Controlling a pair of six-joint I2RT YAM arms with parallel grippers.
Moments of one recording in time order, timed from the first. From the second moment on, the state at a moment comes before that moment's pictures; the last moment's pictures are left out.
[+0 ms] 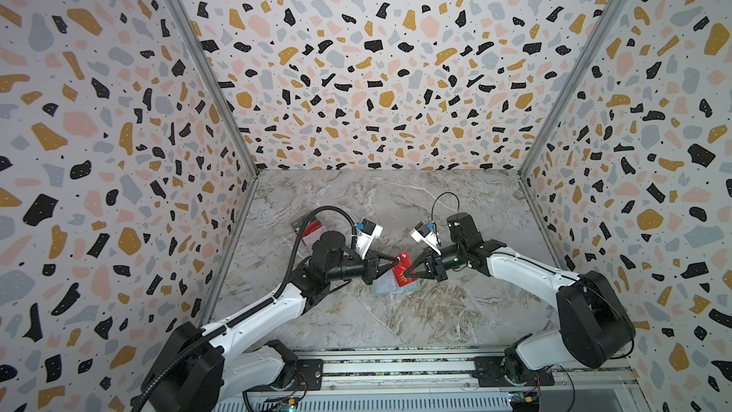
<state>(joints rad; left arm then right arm) -0.63 1.14 0.59 0.25 0.68 -0.51 0.51 1.45 0.82 -0.15 -1.25 -0.02</state>
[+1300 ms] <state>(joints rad) -0.60 1.17 0.57 0.85 0.33 -0.76 0.55 1.42 0.50 1.21 -0.78 0.89</state>
